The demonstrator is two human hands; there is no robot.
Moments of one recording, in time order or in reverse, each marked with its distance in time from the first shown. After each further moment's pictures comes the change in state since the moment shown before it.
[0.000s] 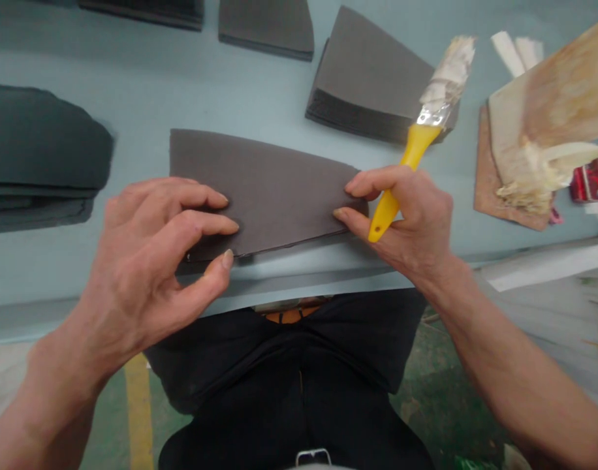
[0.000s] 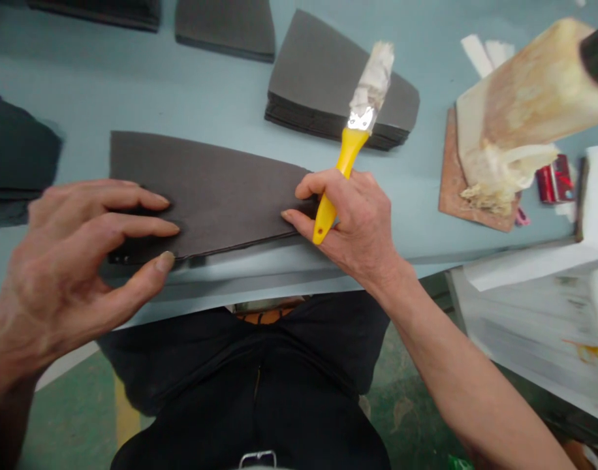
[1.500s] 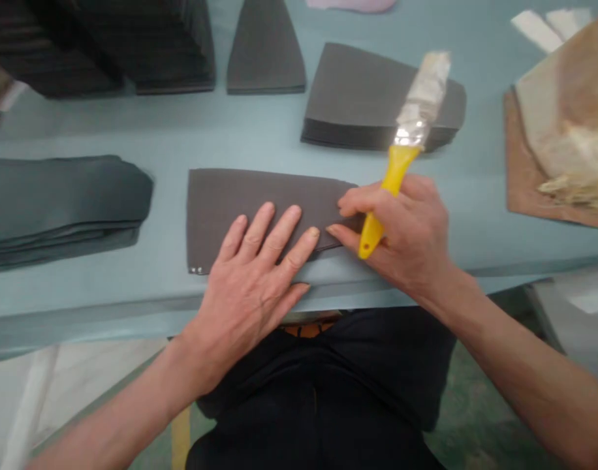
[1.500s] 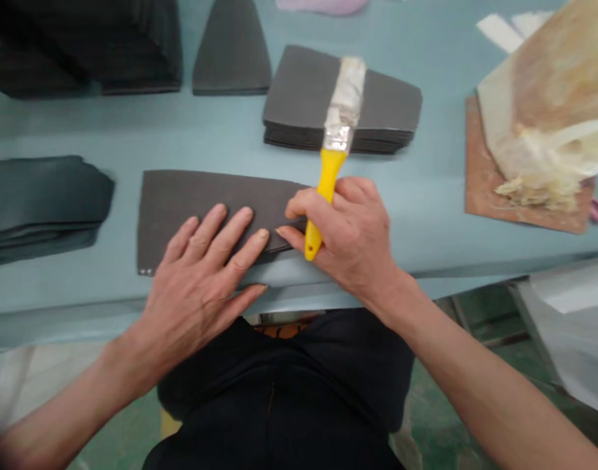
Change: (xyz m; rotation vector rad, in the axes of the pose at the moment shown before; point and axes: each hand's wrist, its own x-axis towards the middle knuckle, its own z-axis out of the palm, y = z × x) left_hand 0.024 0.062 0.044 0.393 -0.251 0.044; right_hand -0.002 0.001 0.012 -0.005 0.212 -0.202
